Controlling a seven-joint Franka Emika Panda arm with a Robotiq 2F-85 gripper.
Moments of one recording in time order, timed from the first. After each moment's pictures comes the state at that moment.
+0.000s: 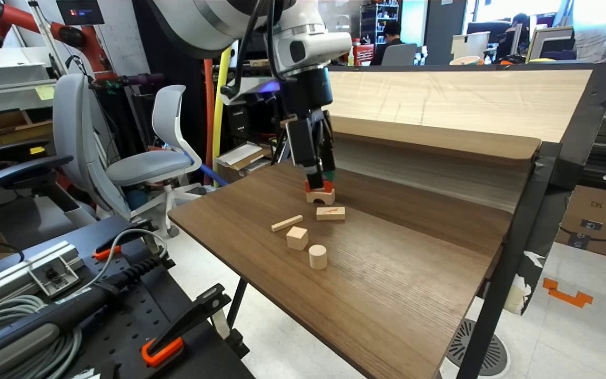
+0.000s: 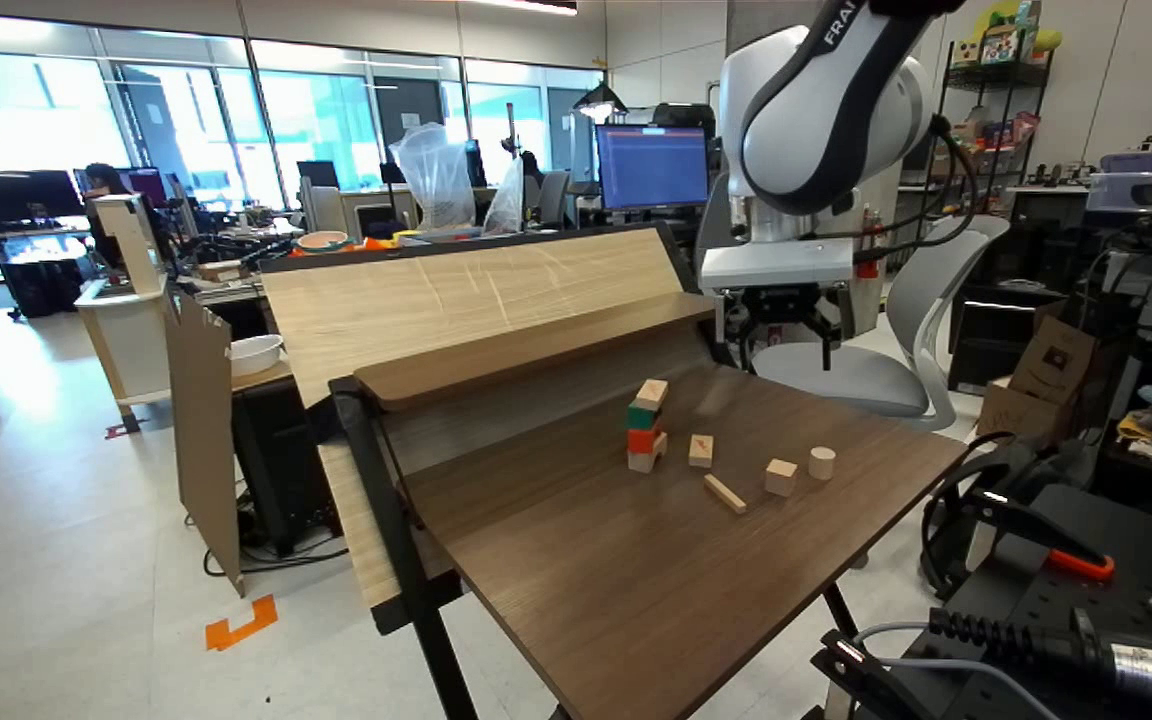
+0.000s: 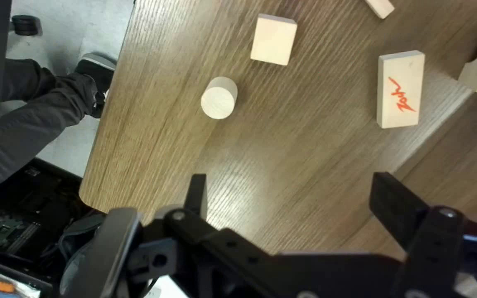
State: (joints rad) arm 0.10 0.43 -0.22 -2.08 -0.25 2.51 1.12
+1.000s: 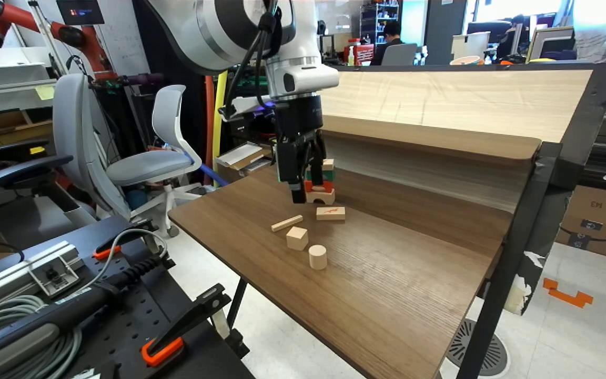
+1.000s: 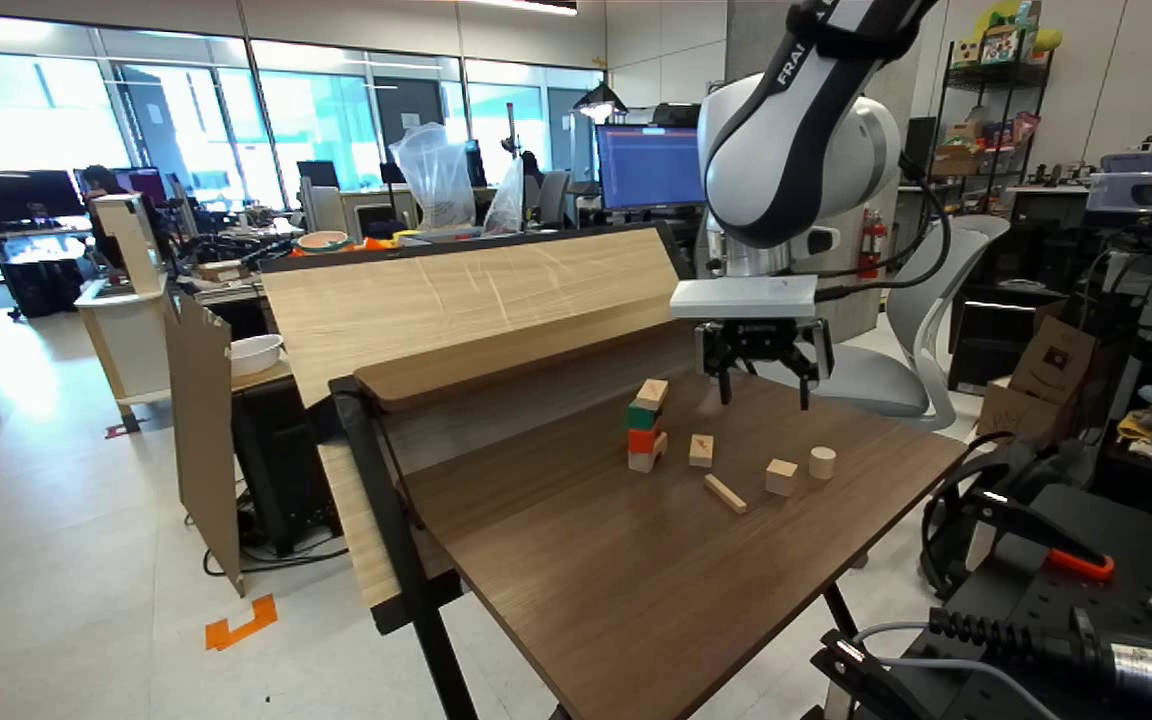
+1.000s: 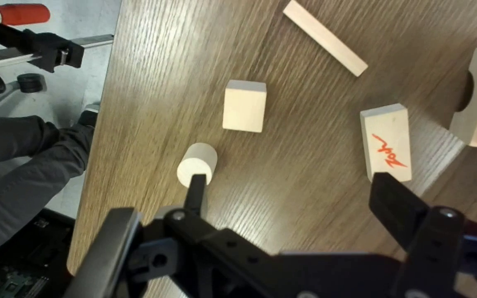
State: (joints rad) arm 0.10 0.52 -0.17 -2.03 -0.13 2.49 1.16
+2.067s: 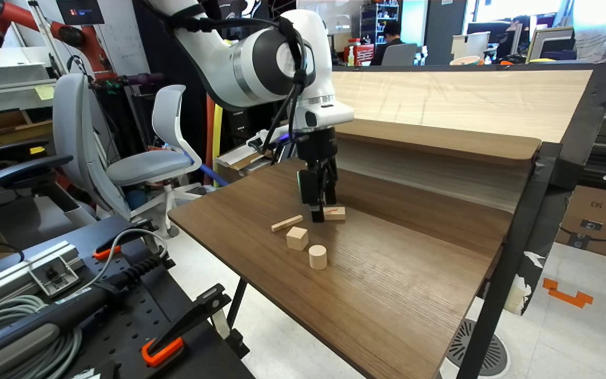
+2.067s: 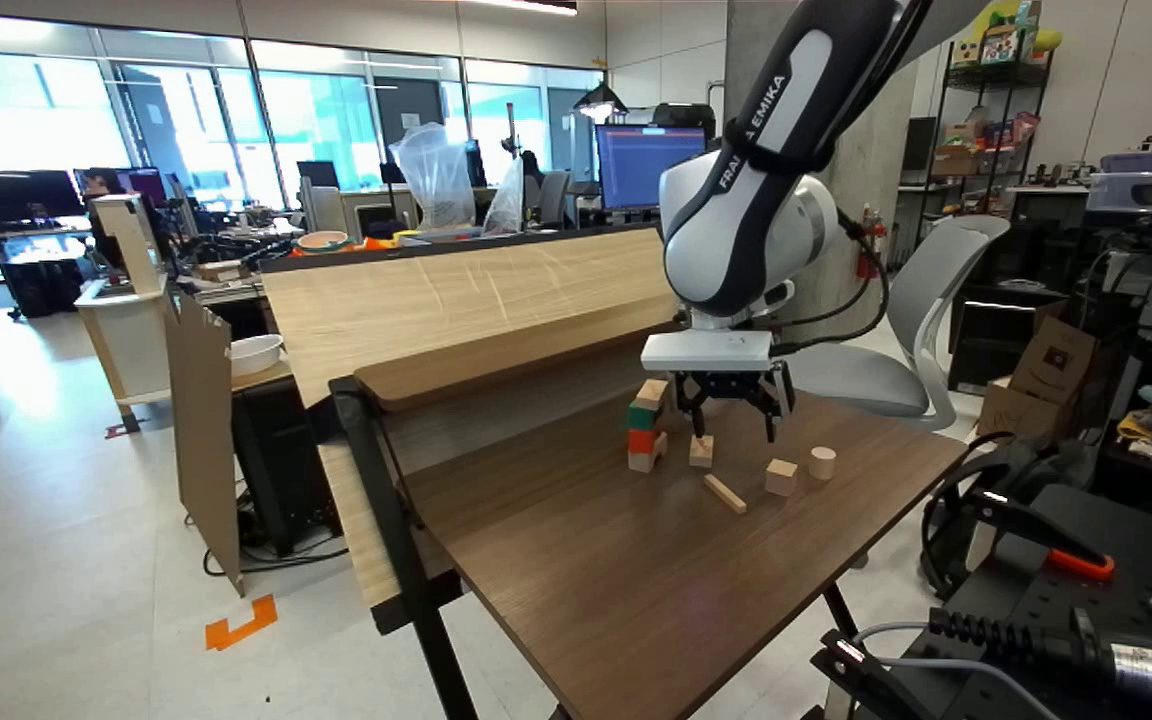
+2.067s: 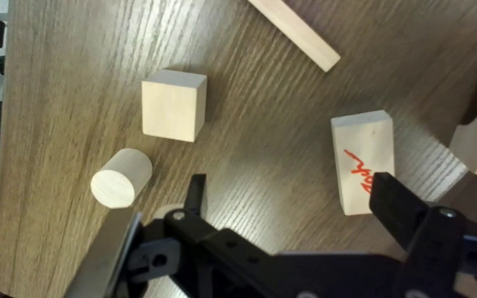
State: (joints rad) arm 0.11 0.75 -0.18 -1.83 -0.13 2.50 1.16
